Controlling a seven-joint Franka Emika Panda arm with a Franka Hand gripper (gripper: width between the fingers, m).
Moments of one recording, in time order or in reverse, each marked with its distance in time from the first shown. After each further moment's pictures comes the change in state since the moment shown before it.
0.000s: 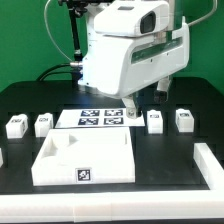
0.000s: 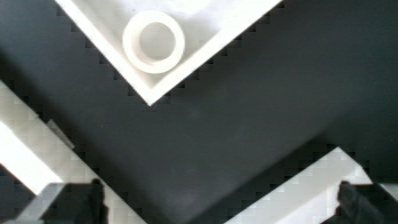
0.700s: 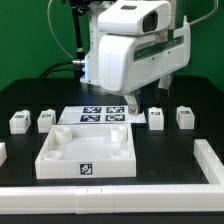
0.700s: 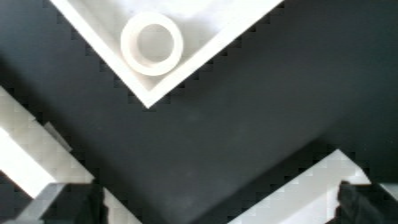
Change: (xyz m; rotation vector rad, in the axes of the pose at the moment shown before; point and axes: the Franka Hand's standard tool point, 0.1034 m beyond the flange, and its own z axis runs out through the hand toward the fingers) arm -0.001 -0.001 0.002 0.003 -0.002 0.000
